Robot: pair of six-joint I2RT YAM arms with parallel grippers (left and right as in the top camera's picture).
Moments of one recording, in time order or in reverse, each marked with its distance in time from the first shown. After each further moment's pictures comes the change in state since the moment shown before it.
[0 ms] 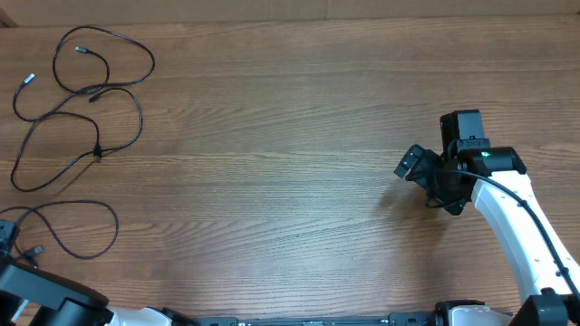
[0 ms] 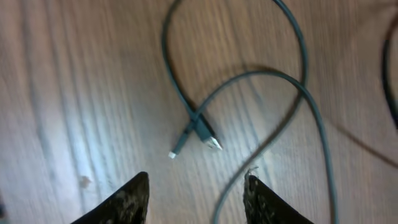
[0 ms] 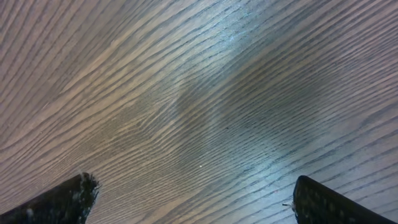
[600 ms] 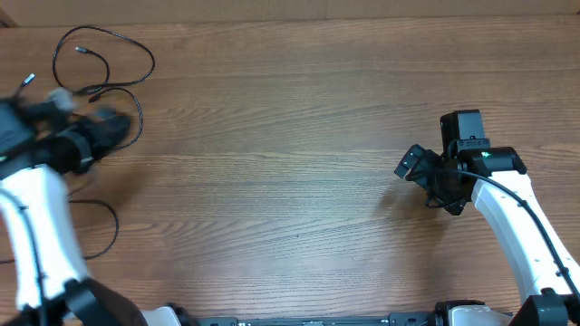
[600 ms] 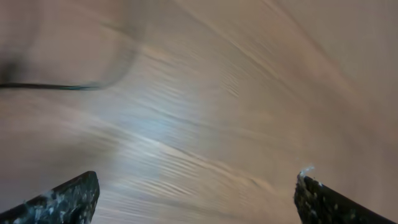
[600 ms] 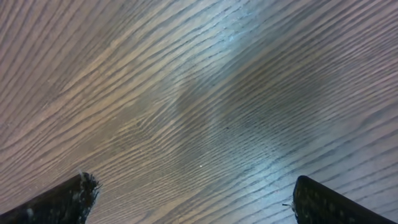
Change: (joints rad) left arm -0.634 -0.219 0.001 0.012 0.571 0.127; right arm 0.000 0.000 0.000 -0.001 0.000 0.000
